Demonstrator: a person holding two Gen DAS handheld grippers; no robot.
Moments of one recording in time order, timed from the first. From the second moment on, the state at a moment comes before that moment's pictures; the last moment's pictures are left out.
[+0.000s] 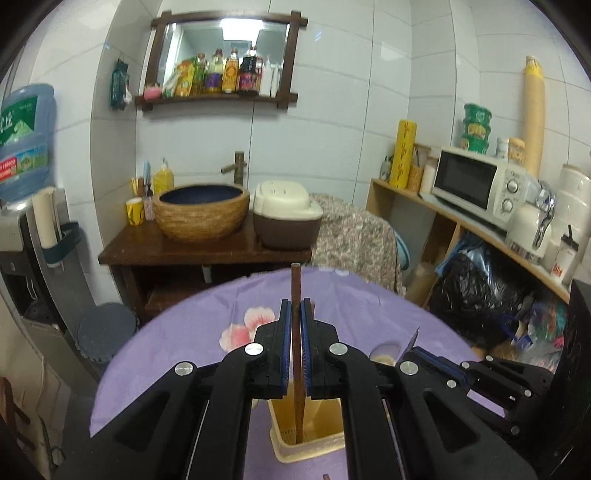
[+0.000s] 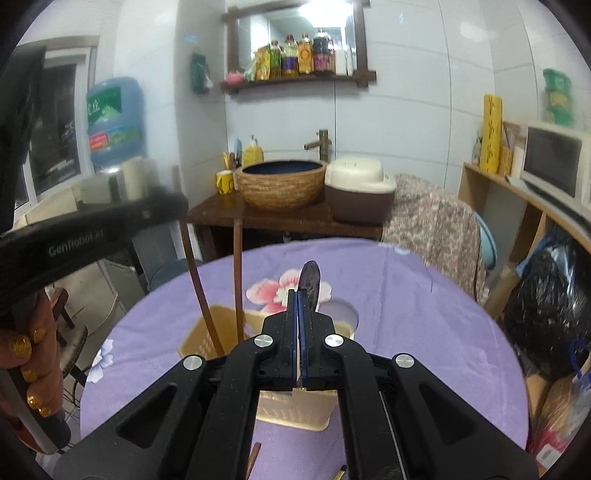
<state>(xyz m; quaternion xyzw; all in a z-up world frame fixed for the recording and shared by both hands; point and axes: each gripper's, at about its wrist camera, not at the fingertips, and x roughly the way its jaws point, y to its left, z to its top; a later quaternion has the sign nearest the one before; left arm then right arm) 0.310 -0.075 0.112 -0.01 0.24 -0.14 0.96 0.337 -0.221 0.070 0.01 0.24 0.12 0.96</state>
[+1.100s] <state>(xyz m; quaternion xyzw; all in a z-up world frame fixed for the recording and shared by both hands) 0.202 -0.027 -0.040 0.00 0.37 -0.13 0.92 0.205 -0.259 -0.043 0.03 0.33 0.02 0.94</state>
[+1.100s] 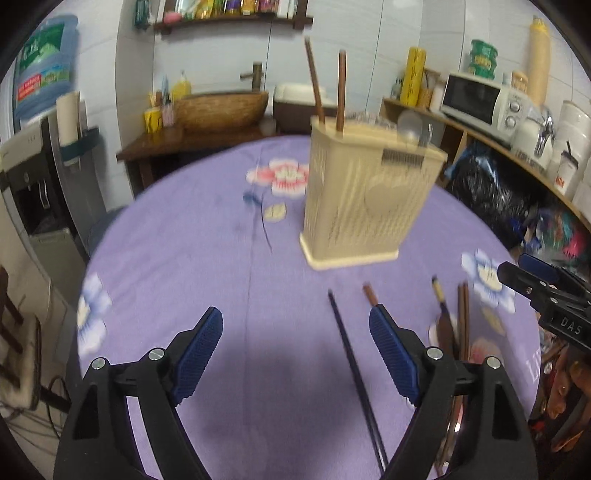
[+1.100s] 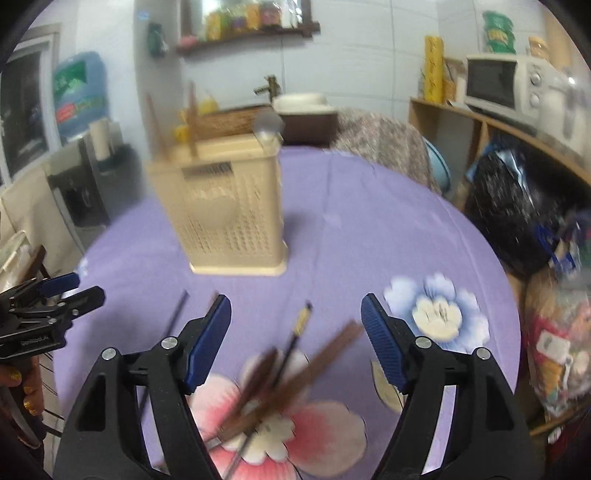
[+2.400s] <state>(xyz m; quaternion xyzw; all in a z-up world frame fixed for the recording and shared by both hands) 0.177 -0.037 -0.087 0.01 0.42 -0.15 0.90 0.163 -0.287 -0.108 -0.02 0.49 -0.01 0.87</state>
